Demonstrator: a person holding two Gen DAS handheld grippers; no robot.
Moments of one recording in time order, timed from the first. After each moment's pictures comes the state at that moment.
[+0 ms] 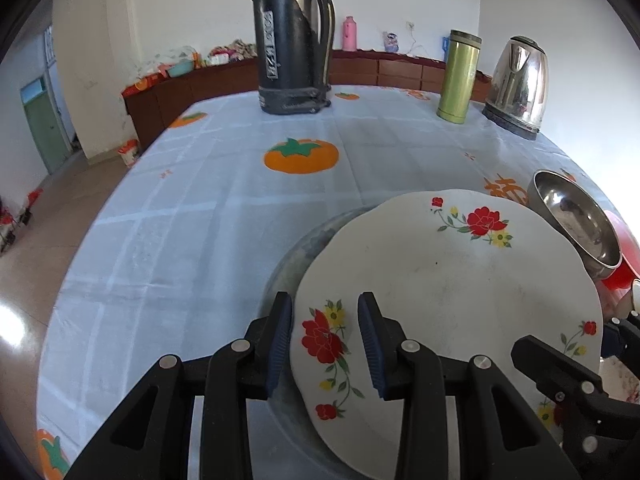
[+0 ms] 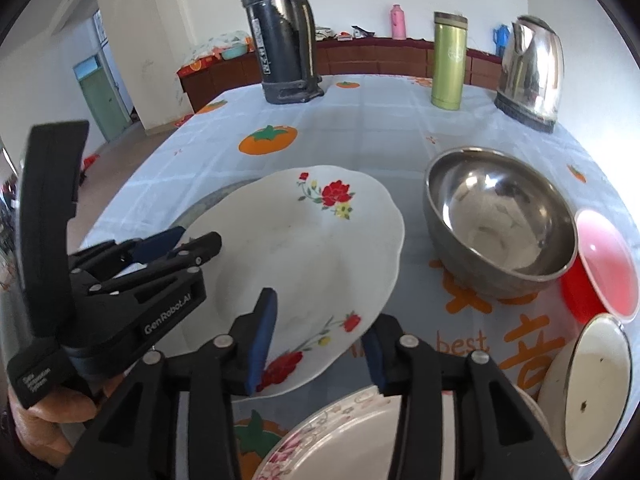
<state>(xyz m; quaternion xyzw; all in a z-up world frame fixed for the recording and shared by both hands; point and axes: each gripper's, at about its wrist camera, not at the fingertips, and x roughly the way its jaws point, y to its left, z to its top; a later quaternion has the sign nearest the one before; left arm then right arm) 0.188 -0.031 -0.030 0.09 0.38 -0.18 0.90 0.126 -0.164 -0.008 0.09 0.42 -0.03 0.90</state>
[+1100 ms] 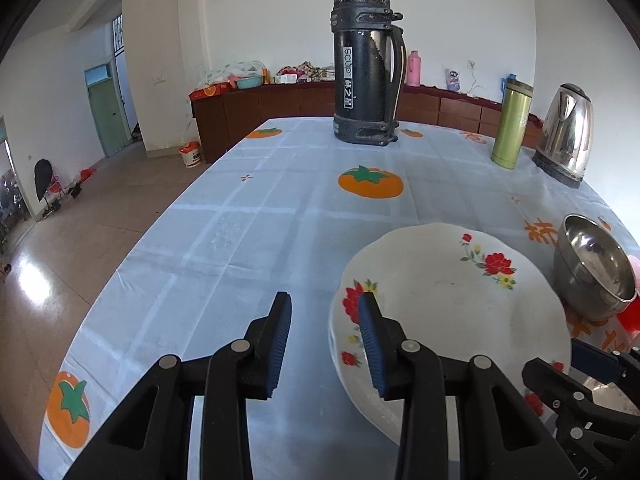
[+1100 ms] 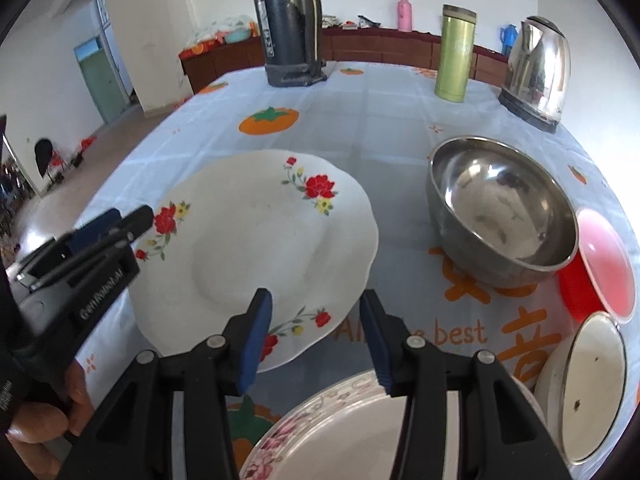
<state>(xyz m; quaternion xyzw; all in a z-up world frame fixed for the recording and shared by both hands) 0.160 -0.003 -0.017 0.05 0.34 -0.07 0.94 0.120 -0.166 -0.012 0.09 0.44 -0.02 0.90</state>
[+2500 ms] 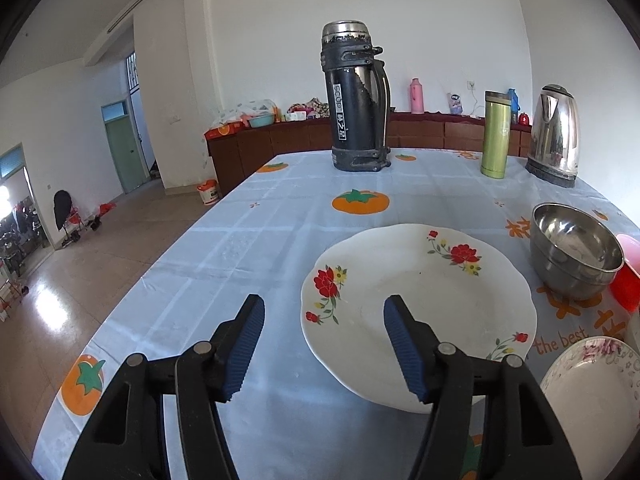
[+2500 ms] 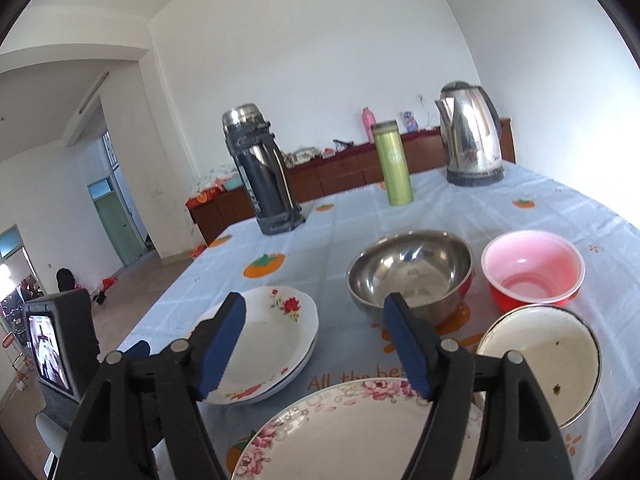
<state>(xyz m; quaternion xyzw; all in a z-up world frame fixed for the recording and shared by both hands) 0.106 -0.027 -0.015 0.08 0.26 -0.05 0.96 0.023 -0.215 0.032 0.18 0.17 -0.05 0.97</state>
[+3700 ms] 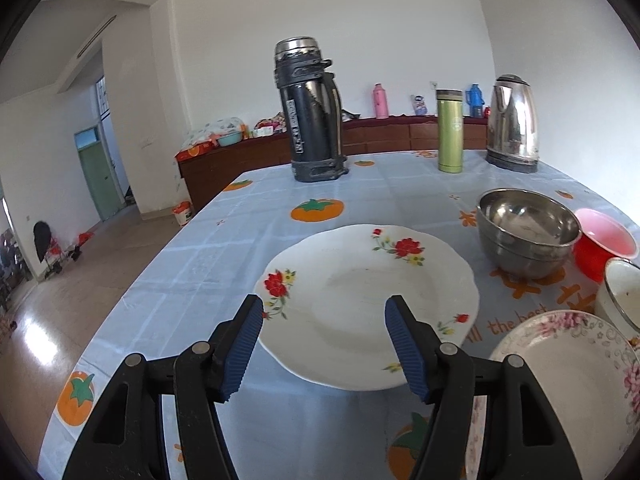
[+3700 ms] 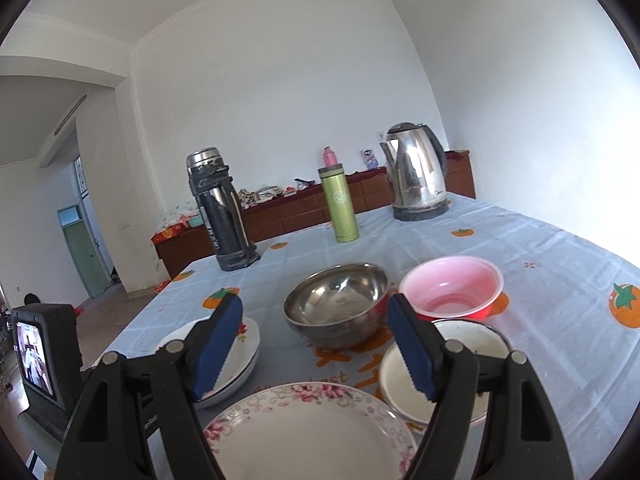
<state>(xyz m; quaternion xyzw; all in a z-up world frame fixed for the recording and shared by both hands) 0.078 -0.051 -0.011 0.11 0.24 -0.10 0.96 -0.032 -0.240 0.033 0.17 0.12 -0.14 0.97</state>
